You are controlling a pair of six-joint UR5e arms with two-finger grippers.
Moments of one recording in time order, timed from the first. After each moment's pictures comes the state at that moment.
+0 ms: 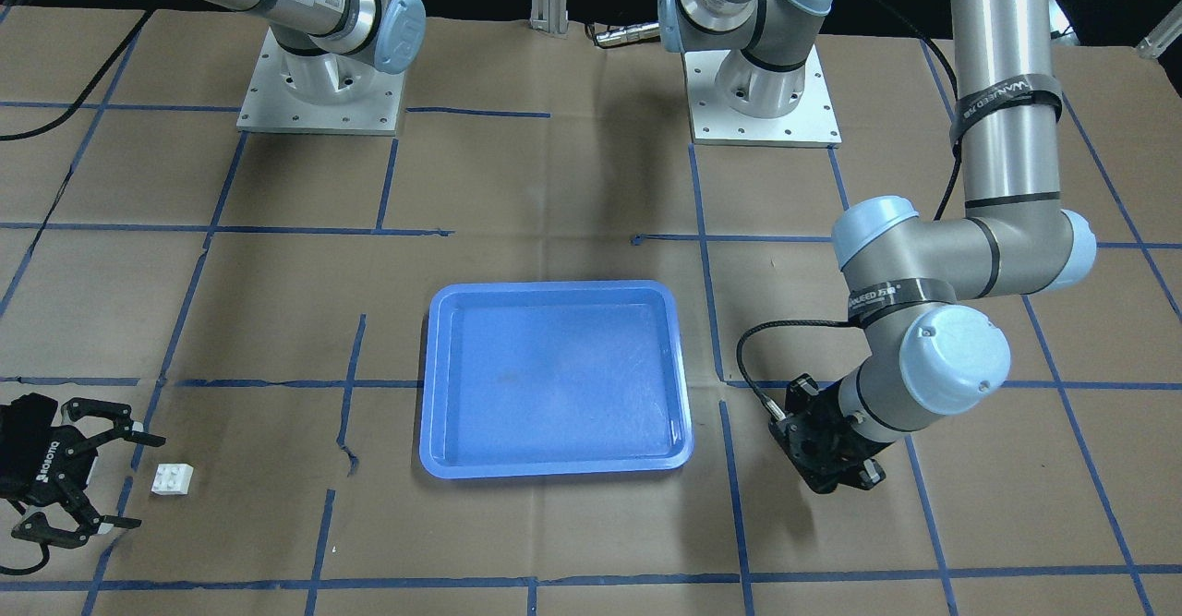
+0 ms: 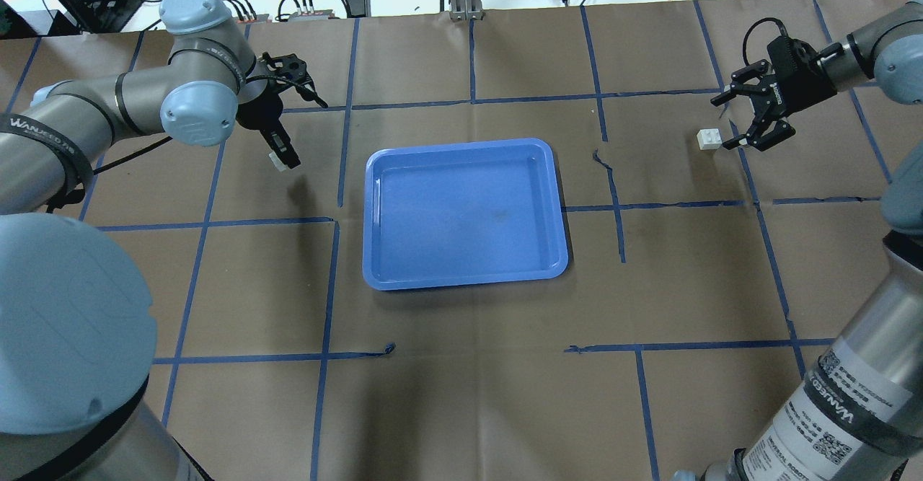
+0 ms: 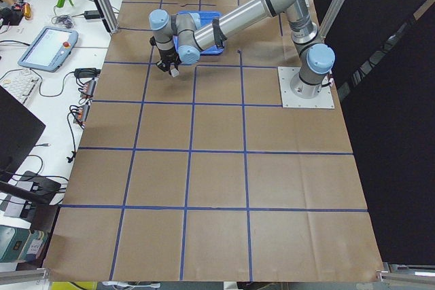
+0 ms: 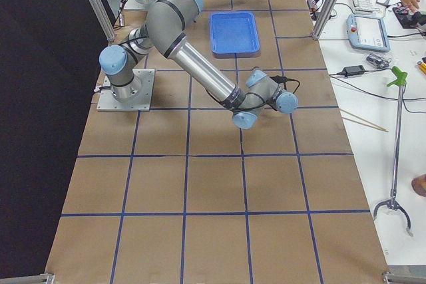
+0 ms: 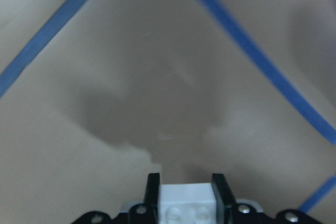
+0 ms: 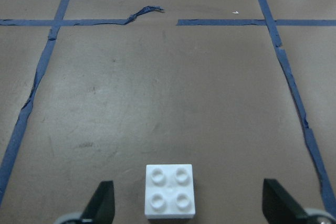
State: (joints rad) left arm -1.47 -2.11 -1.58 -1.06 1.56 1.26; right arm 1.05 -0.83 1.37 -1.72 -0.95 -2.23
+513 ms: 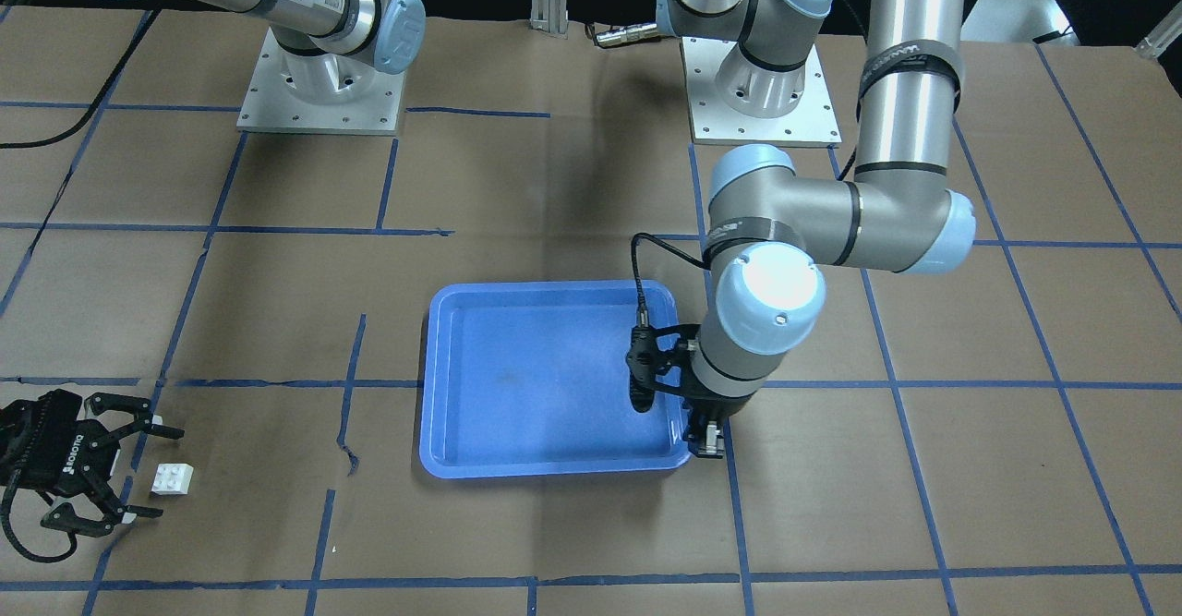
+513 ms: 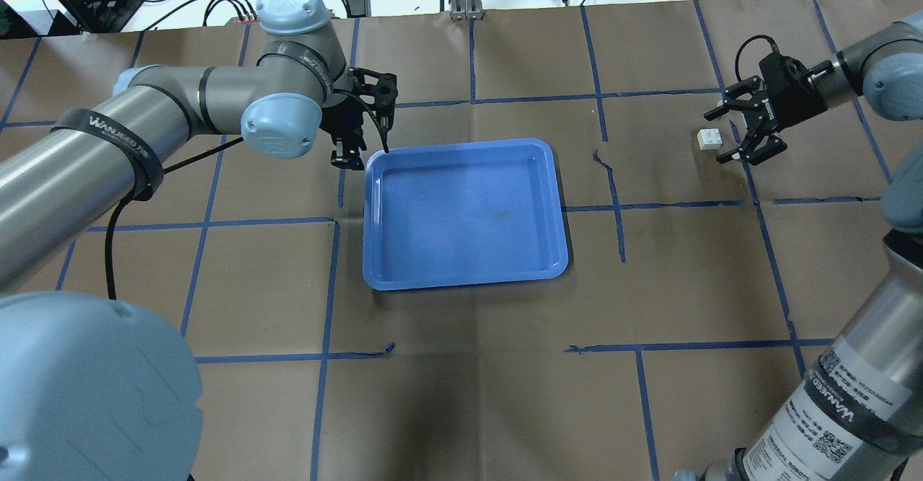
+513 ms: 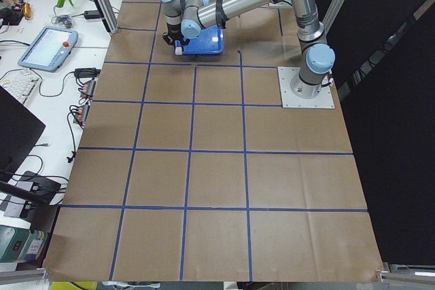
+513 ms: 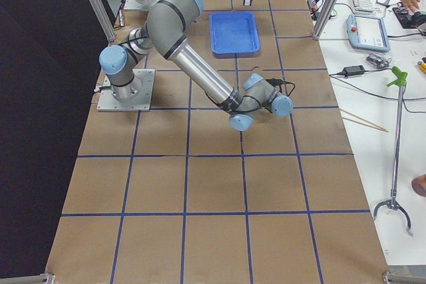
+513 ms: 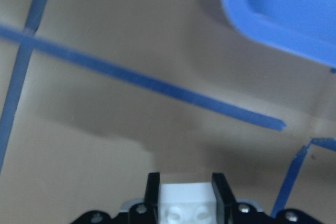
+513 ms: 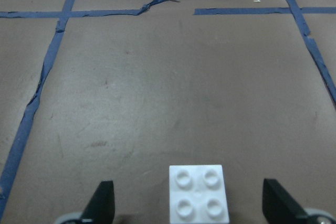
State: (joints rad) left arm -1.70 -2.08 -1.61 -1.01 1.58 1.54; right arm 1.05 -0.82 1.42 -1.75 -0.96 -2.23
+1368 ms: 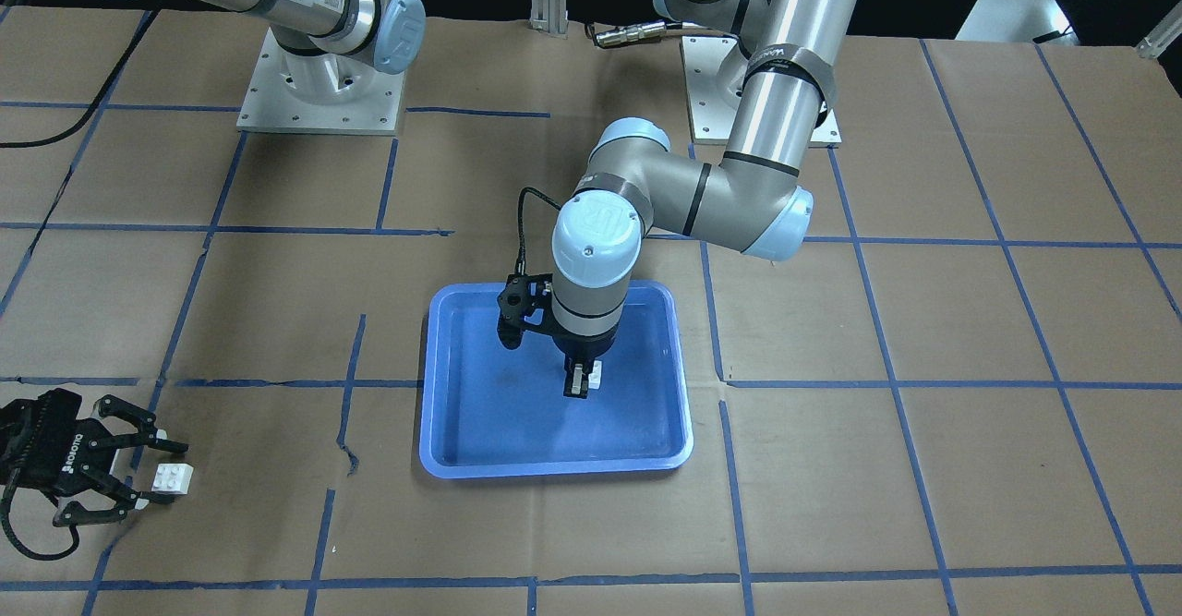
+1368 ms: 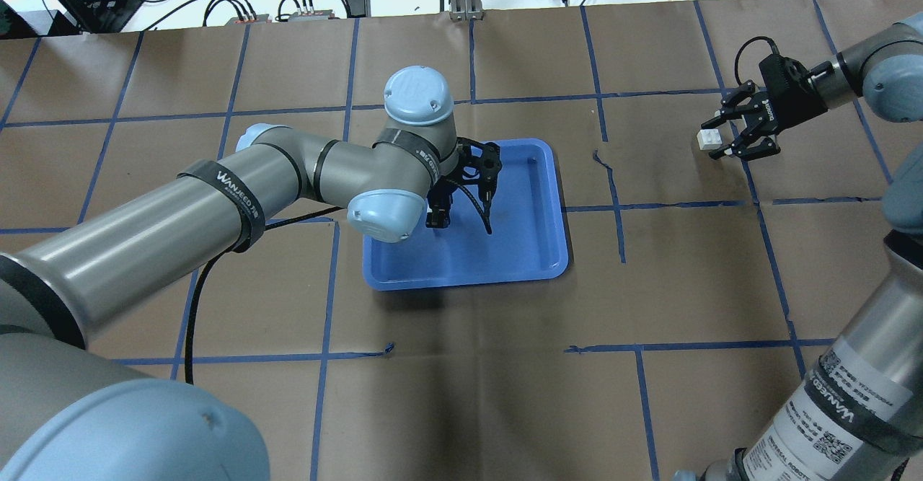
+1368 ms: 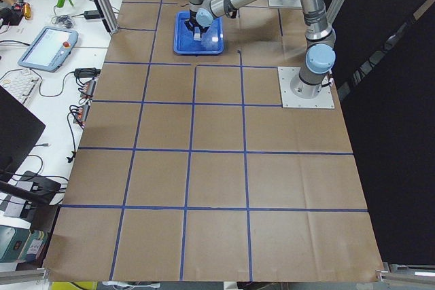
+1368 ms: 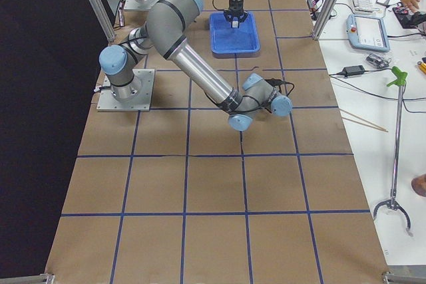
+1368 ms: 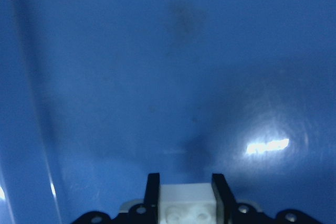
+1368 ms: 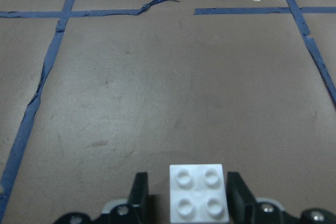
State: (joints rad) left arm -1.91 -2.10 -1.73 -0.87 1.56 1.35; right arm 1.05 -0.83 1.42 -1.75 -0.96 -2.23
